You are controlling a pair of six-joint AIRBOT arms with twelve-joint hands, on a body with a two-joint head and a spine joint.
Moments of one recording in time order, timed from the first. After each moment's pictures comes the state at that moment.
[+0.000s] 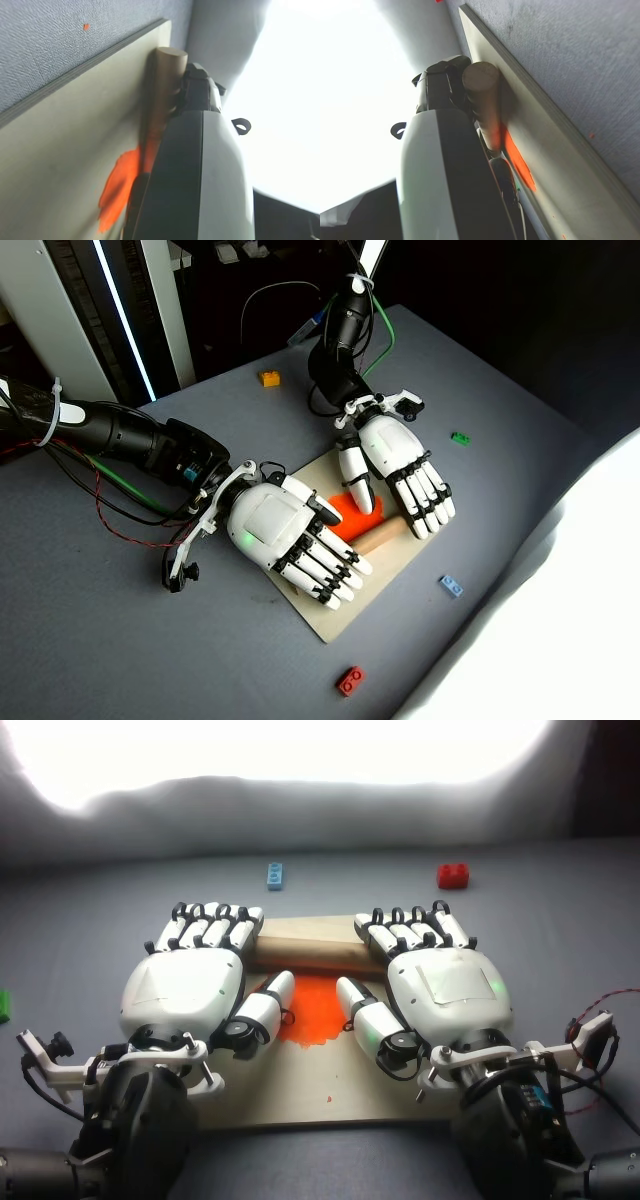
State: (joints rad) left arm 0.78 -1.43 1.22 -0.88 -1.17 1.50; right arm -0.71 -1.68 1.31 0.86 1.21 -1.52
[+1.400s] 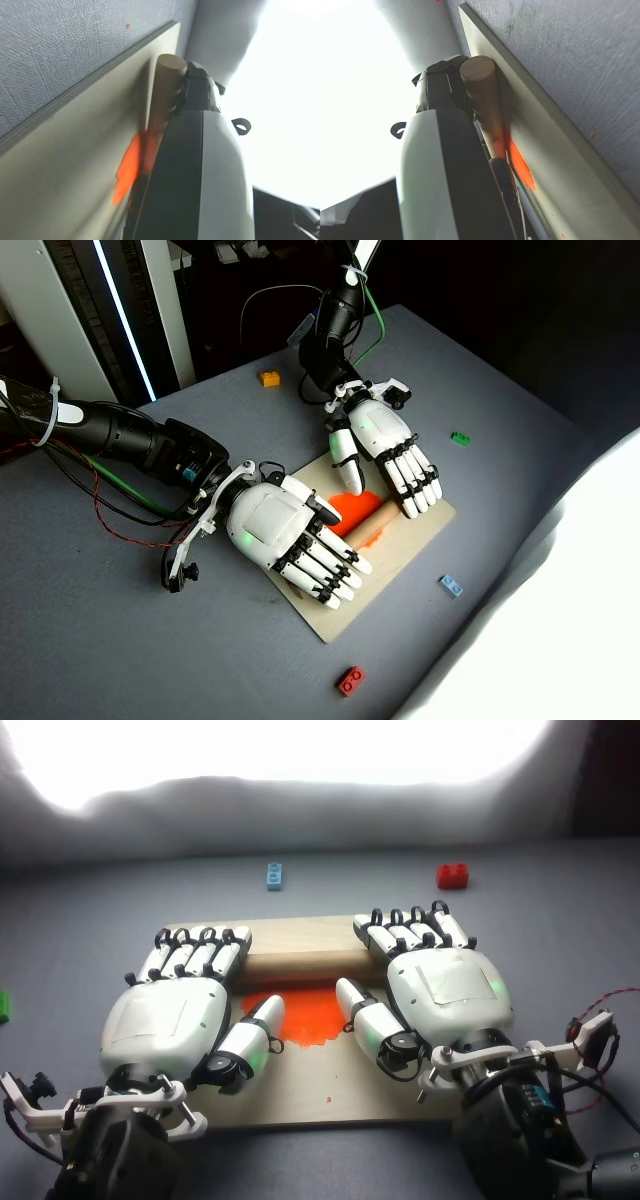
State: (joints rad) left arm 0.85 -1.40 1.12 -0.86 -1.27 1.42; right arm -0.71 -1.67 1.30 0.86 1.20 -1.52
